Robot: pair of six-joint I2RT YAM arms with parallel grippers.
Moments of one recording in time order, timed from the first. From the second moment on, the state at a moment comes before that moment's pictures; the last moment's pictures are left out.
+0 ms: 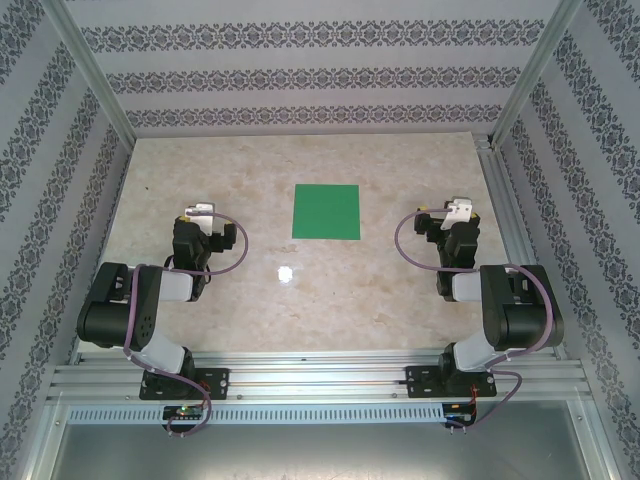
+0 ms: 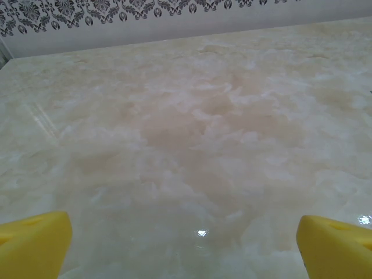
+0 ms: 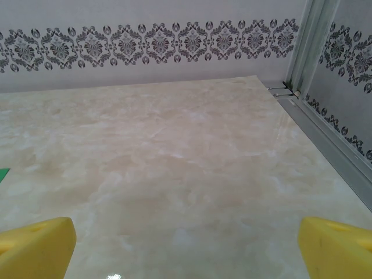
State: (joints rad) left arm -0.08 1.56 0.40 0.82 -0.07 0.04; right arm -0.02 1.54 0.36 0.96 0.09 0.00
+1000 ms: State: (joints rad) left arm -0.08 1.50 0.43 0.74 -0.06 0.04; right arm -0.02 1.53 0.36 0.97 0.09 0.01
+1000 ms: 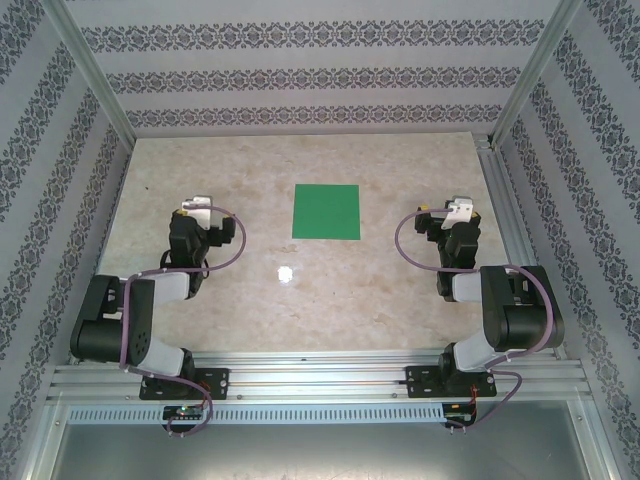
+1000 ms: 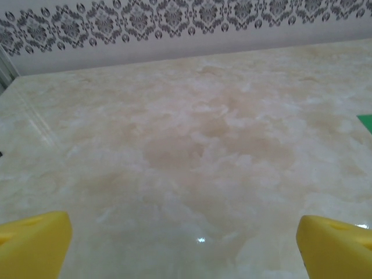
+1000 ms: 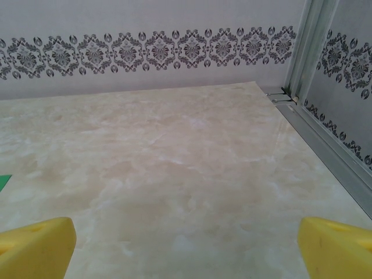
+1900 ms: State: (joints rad) left arm -0.08 1.35 0.88 0.08 0.16 -0.39; right arm 0.17 1.44 0.95 0.15 0.04 0.15
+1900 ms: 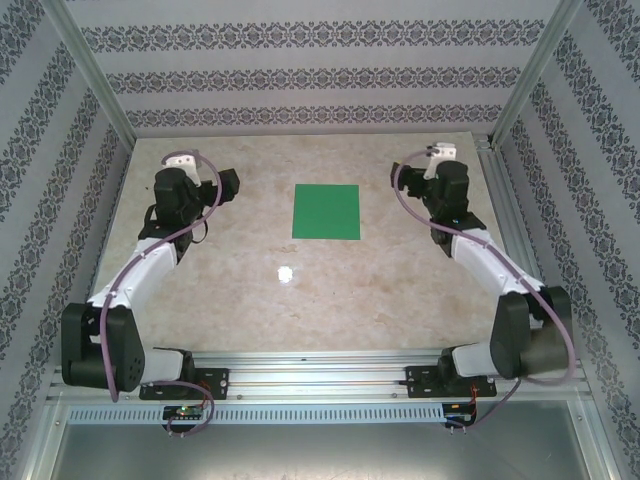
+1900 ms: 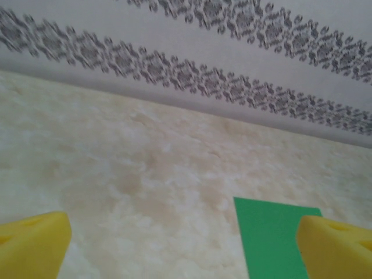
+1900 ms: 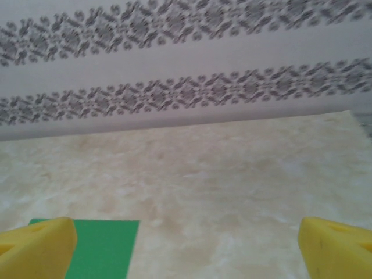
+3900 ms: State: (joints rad) left arm -0.41 2.06 1.32 -0.15 0.52 -0.64; right arm 0.39 2.34 1.83 -0.49 -0.08 0.34
